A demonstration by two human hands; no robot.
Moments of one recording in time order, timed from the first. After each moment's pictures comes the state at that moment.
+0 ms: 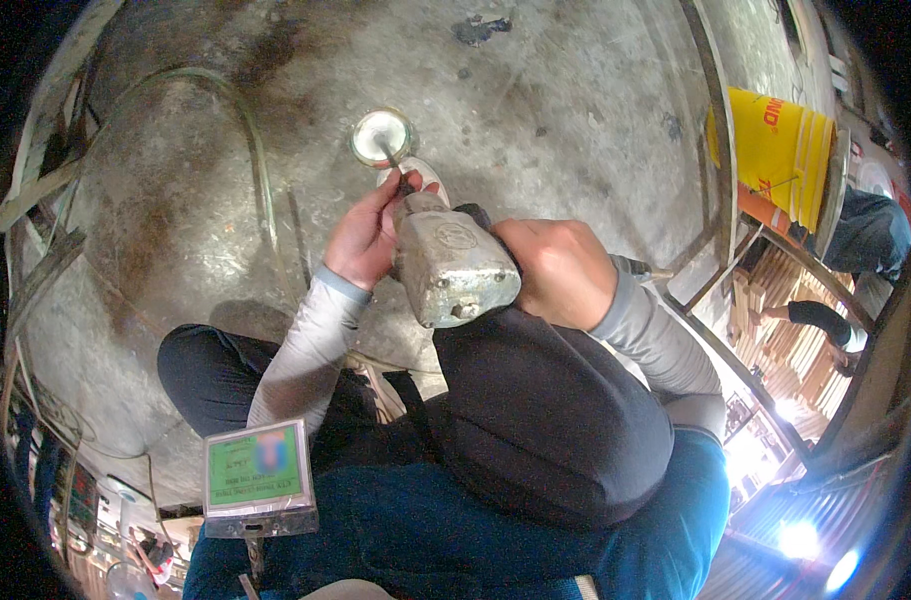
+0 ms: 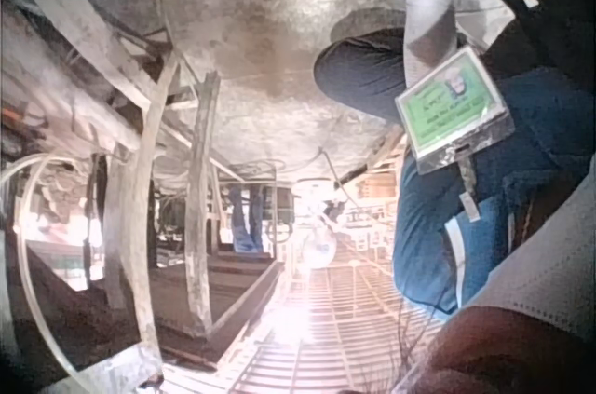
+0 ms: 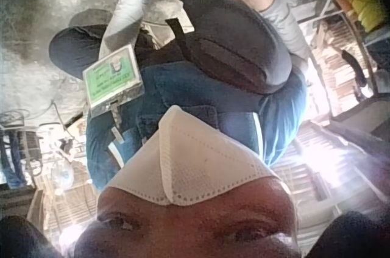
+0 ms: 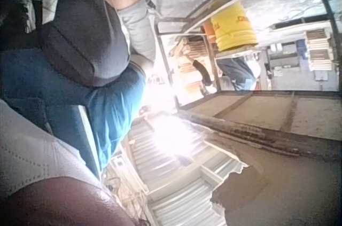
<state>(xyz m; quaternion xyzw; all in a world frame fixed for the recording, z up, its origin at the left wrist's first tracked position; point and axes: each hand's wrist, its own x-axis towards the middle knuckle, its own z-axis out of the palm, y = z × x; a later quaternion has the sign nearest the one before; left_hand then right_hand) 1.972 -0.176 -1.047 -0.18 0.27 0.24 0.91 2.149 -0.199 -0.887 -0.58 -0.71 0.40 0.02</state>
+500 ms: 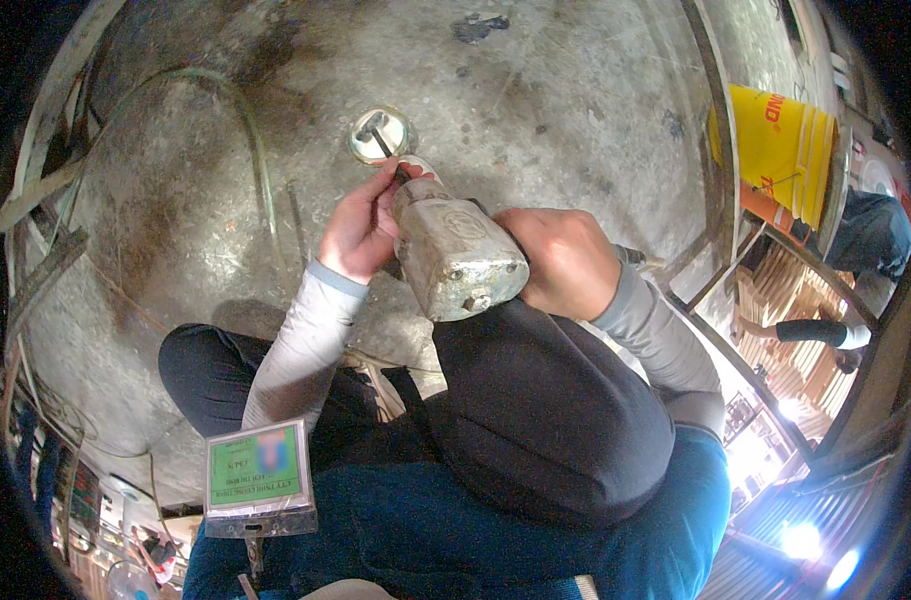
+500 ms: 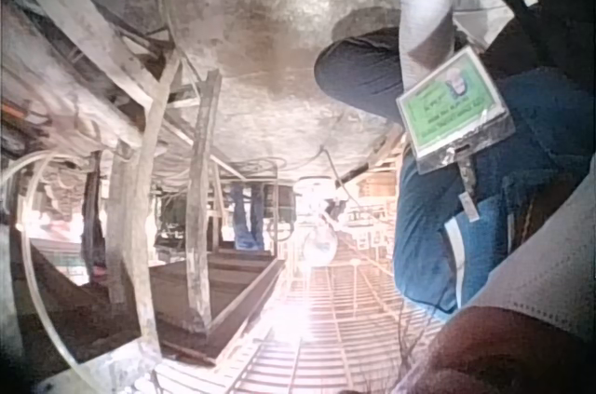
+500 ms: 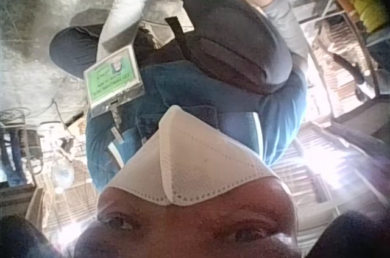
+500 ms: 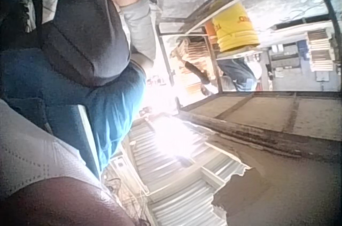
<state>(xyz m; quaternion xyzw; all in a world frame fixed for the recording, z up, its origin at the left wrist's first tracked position) 1.973 -0.162 -1.043 -0.16 0.31 0.25 0.90 2.155 -0.195 -0.893 -0.57 -0.73 0.37 0.05</state>
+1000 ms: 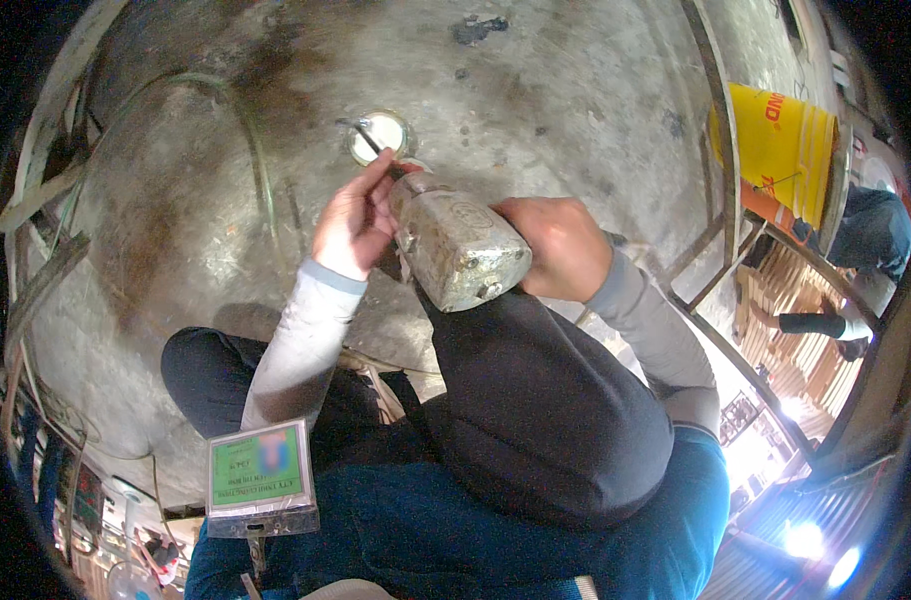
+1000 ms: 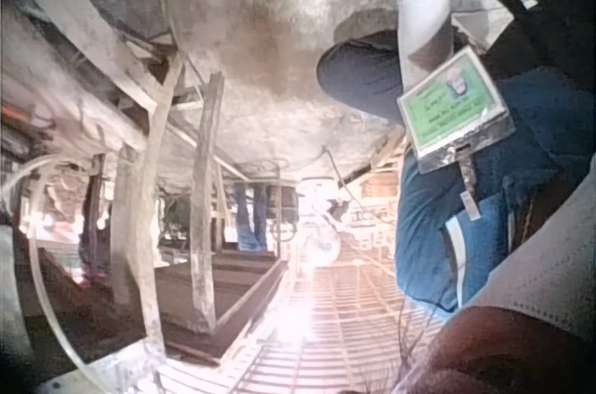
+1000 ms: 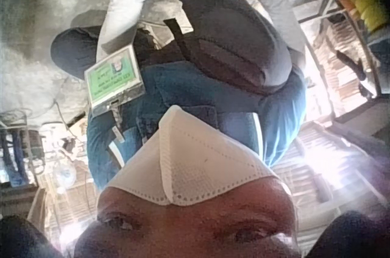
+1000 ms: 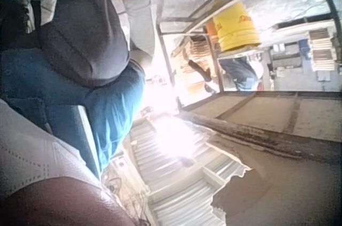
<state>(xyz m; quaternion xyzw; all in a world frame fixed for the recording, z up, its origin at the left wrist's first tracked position) 1.970 -0.146 -1.021 -0.13 0.41 0.25 0.87 2.161 -0.194 -0.905 -0.55 -0.74 0.38 0.10</state>
